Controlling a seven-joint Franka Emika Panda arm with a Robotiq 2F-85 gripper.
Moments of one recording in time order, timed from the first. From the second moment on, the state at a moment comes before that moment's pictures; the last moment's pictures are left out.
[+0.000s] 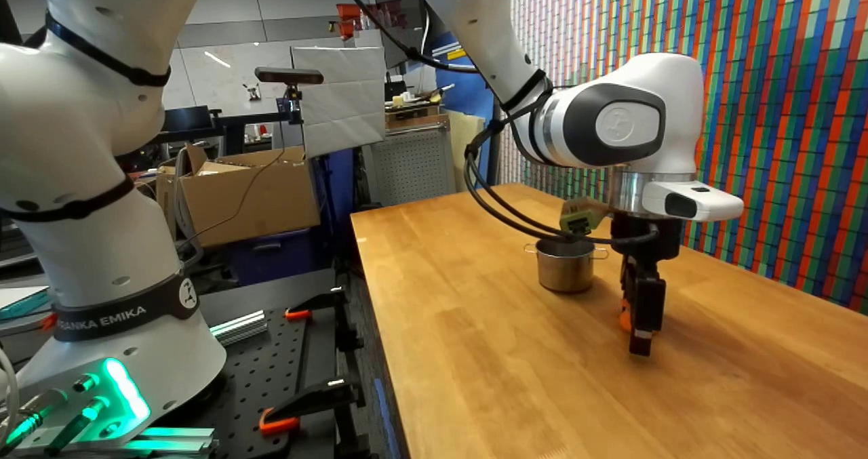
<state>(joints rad) -0.02 0.71 -0.11 -1.82 -0.08 2.41 0.53</state>
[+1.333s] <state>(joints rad) 0.03 0.52 -0.07 -1.77 -0.05 2.21 0.38</state>
